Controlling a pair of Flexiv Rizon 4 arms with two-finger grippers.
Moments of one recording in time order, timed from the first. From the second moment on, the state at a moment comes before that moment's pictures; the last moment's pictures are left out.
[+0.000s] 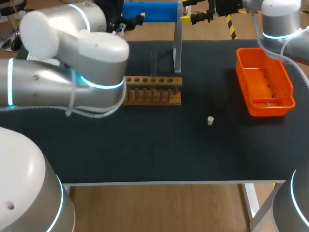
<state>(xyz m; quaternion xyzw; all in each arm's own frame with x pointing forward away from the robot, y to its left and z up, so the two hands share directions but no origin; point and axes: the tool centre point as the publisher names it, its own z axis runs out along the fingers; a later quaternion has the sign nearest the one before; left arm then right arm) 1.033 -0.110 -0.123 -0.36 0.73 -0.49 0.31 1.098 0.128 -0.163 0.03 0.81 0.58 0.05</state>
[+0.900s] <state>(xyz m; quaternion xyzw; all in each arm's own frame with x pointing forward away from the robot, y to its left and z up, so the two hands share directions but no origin) 0.994 -0.145 -0.184 -0.18 0.82 -0.52 0.15 1.098 0.128 -0.163 0.03 0.81 0.58 0.05</state>
